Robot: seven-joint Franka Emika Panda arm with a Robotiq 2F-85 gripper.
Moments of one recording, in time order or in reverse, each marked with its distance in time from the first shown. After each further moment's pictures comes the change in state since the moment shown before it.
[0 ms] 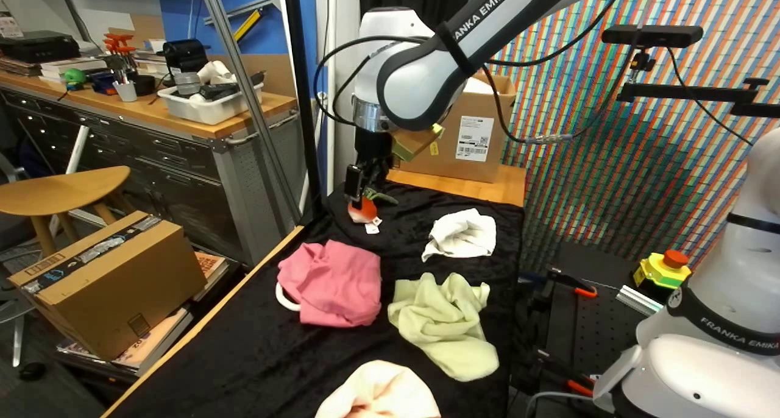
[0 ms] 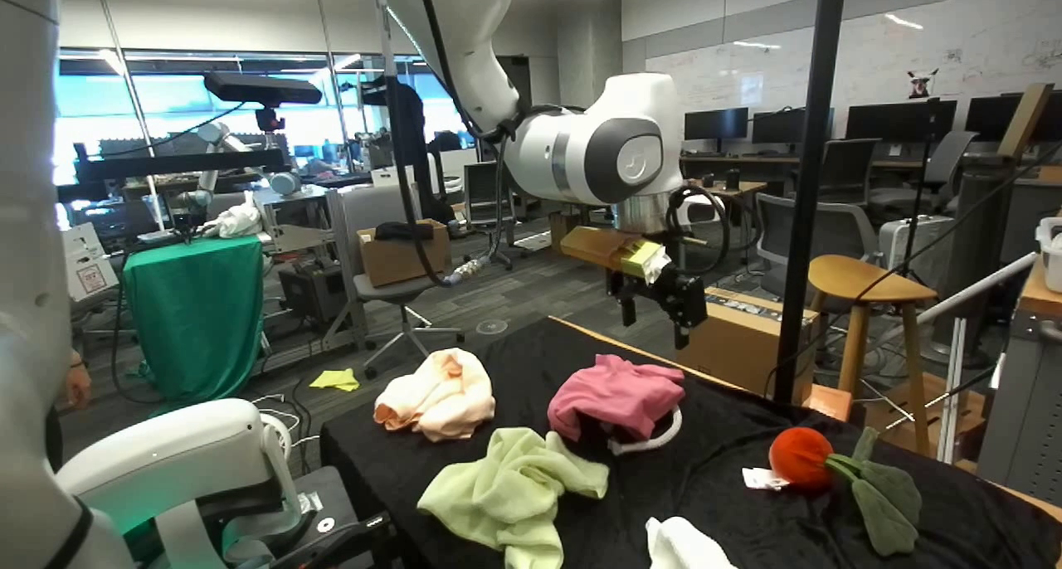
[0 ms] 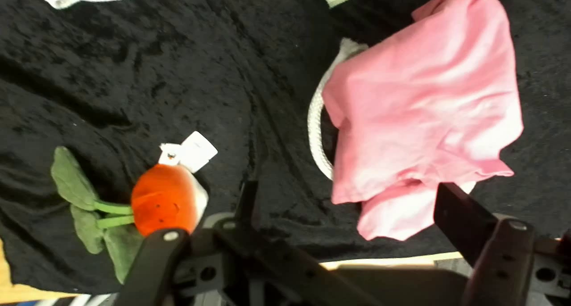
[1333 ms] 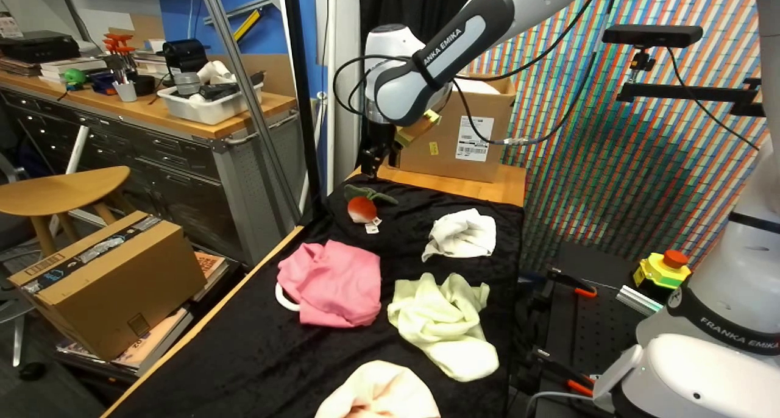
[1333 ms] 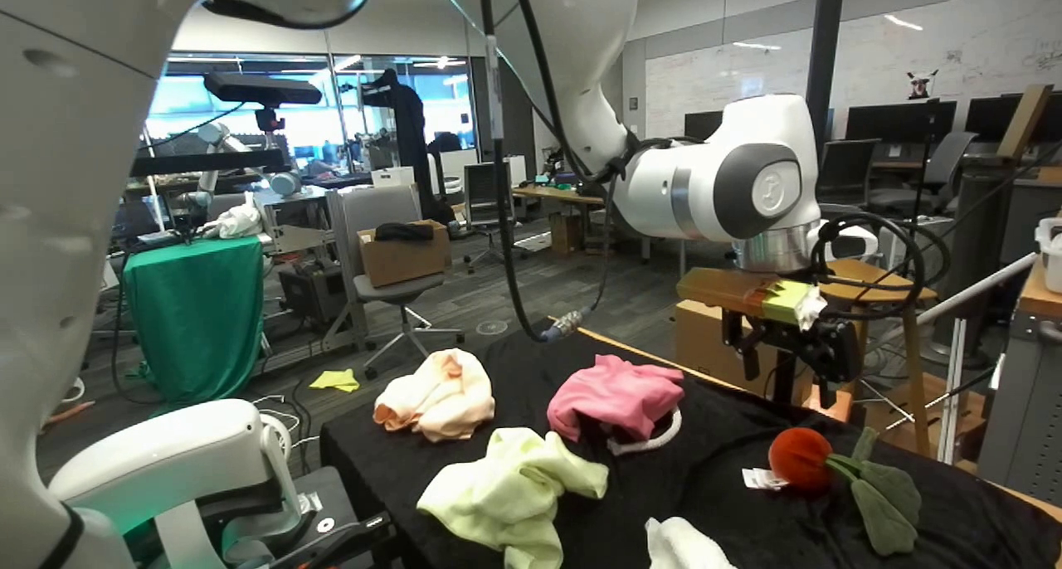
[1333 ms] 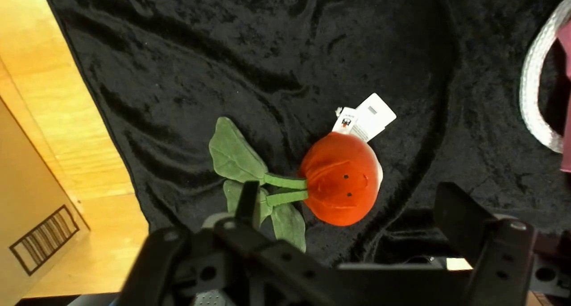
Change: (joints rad) arm -0.104 0.232 -0.115 0.265 -0.100 -0.045 -0.059
